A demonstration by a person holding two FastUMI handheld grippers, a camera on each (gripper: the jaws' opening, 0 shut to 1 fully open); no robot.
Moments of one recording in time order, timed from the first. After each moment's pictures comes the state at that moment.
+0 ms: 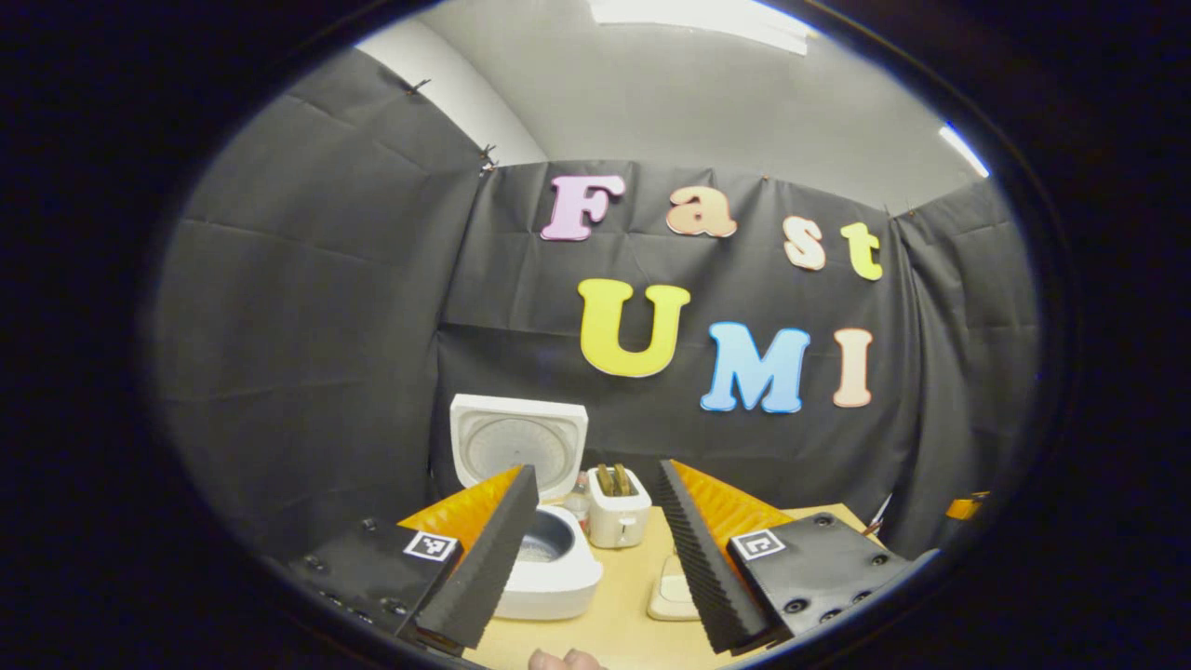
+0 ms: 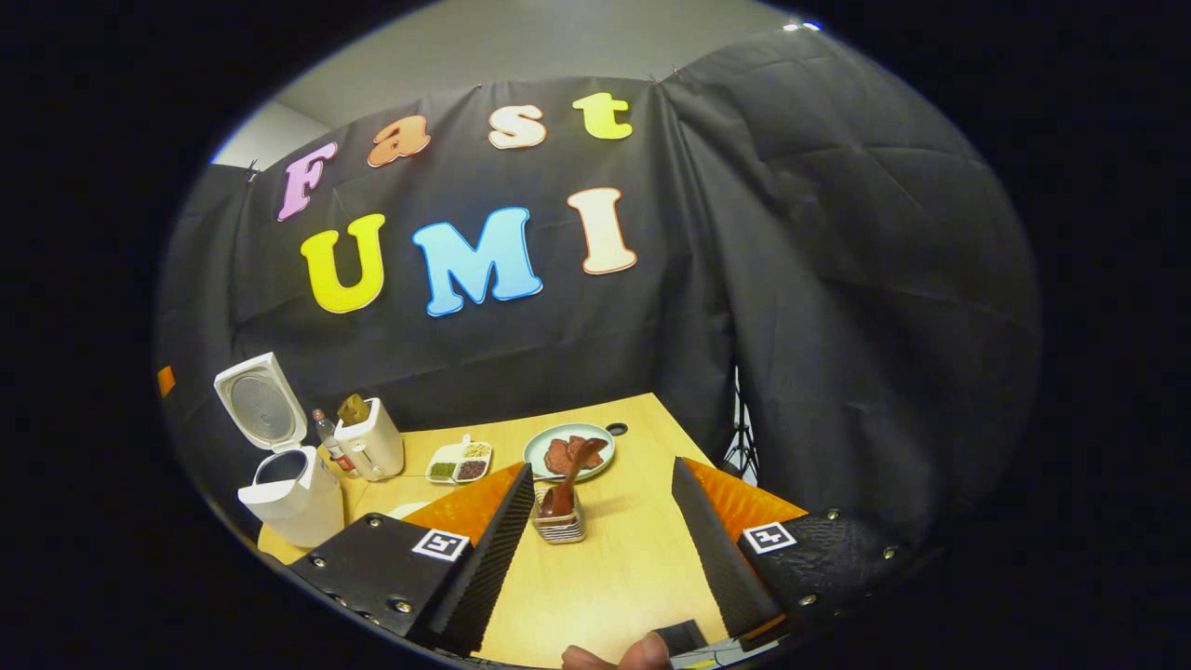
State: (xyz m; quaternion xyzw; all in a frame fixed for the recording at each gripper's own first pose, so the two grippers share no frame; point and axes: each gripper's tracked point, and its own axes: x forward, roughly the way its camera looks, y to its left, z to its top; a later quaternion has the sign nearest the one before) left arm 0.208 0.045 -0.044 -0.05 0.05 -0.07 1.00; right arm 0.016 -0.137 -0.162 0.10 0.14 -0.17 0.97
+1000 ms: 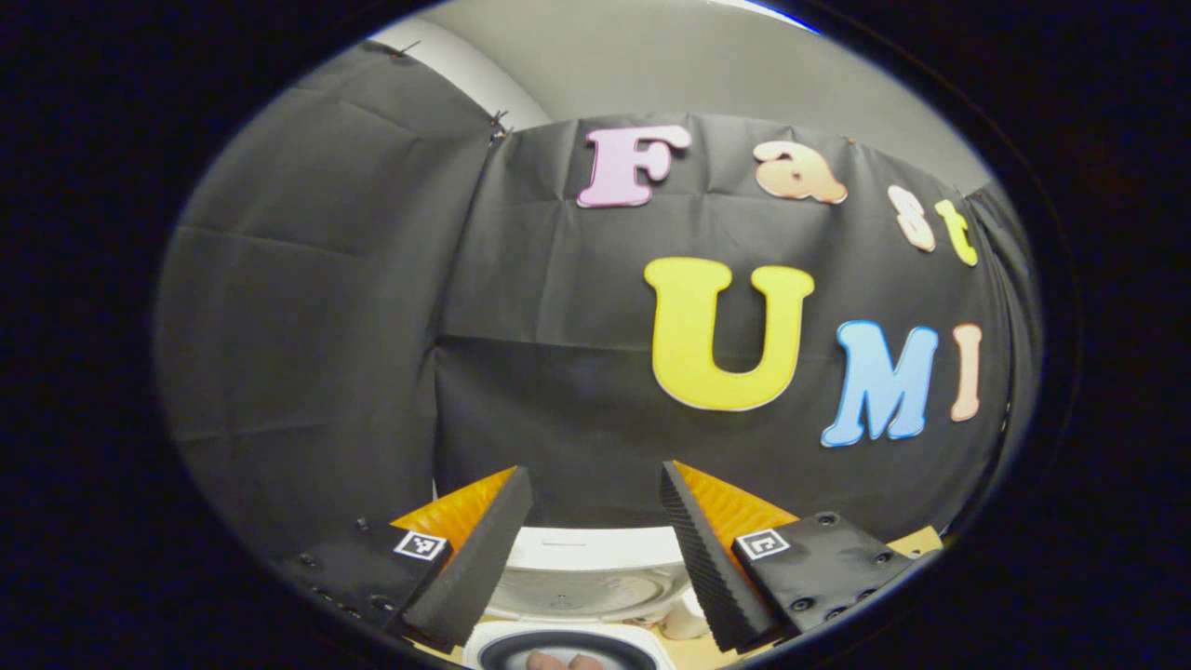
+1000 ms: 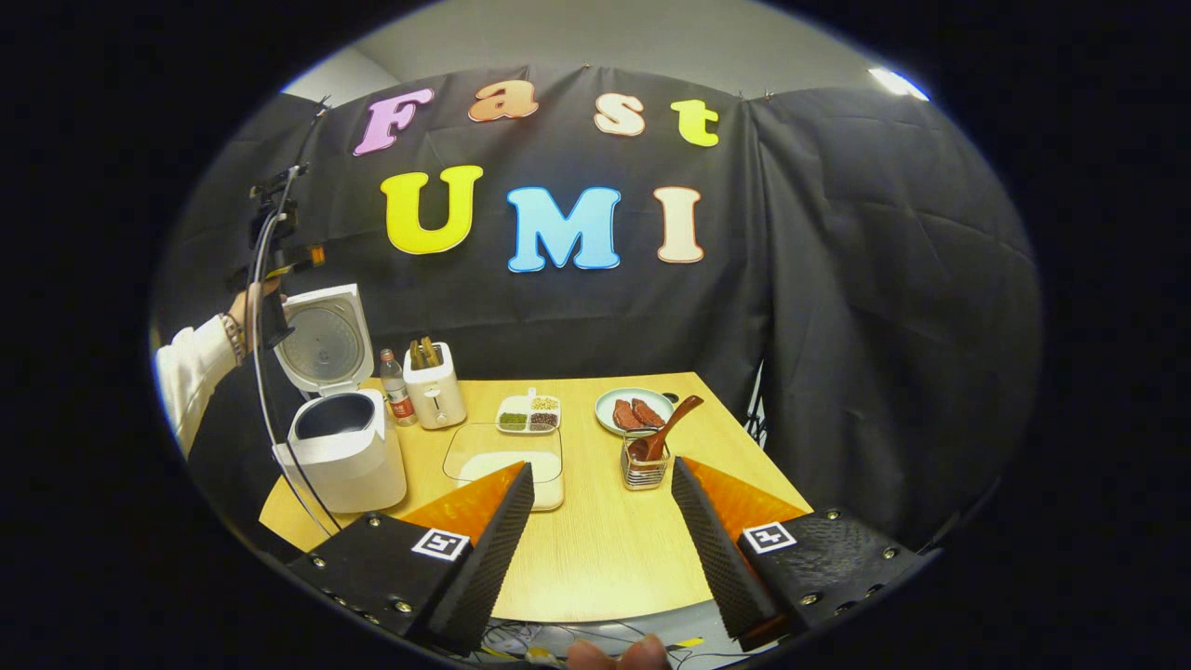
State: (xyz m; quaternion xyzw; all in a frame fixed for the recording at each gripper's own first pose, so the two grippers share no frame) left arm 0.577 0.096 -0.086 -0.01 0.08 0.02 1.00; right arm -0.026 0.038 -0.156 0.02 0.21 -0.15 0.97
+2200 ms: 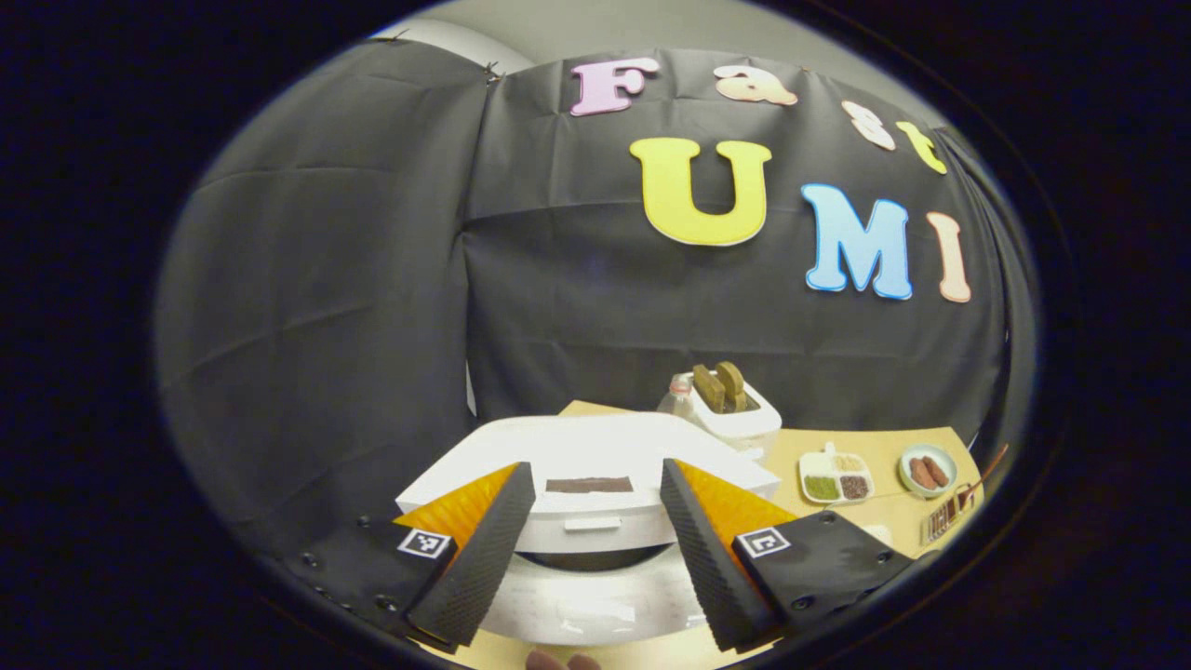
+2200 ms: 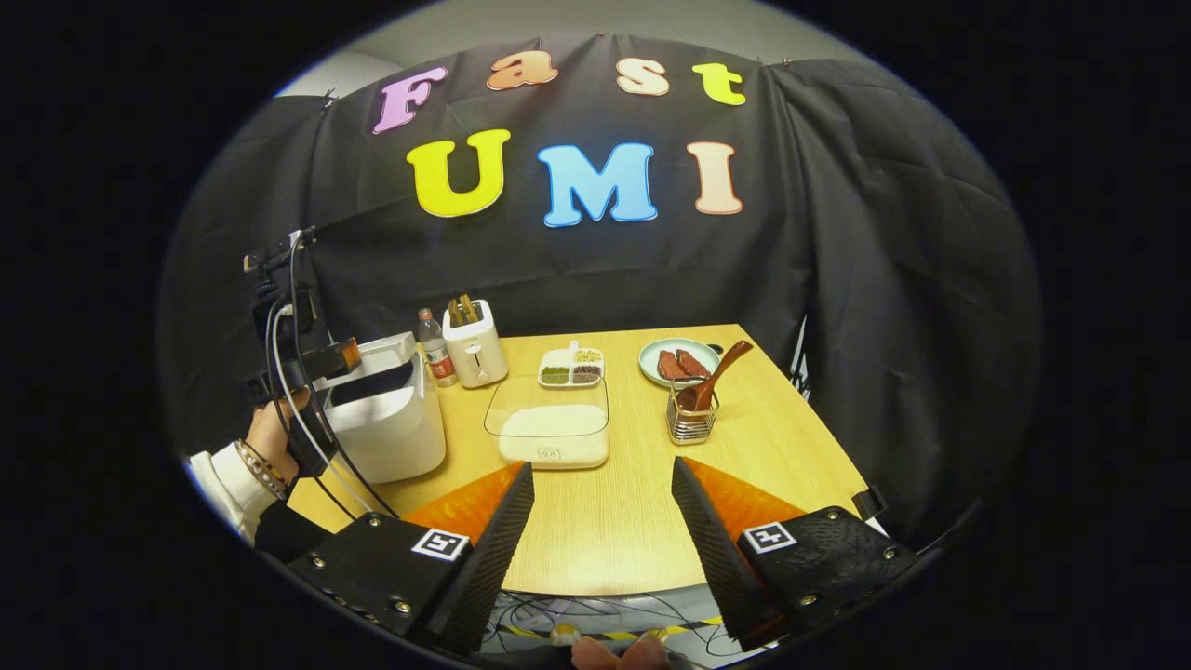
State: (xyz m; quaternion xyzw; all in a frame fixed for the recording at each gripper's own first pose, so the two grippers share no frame) left arm 0.343 0.080 -0.279 0.03 0.21 0.02 0.98; right arm -0.035 0.077 -0.207 0.06 0.27 -0.09 0.96
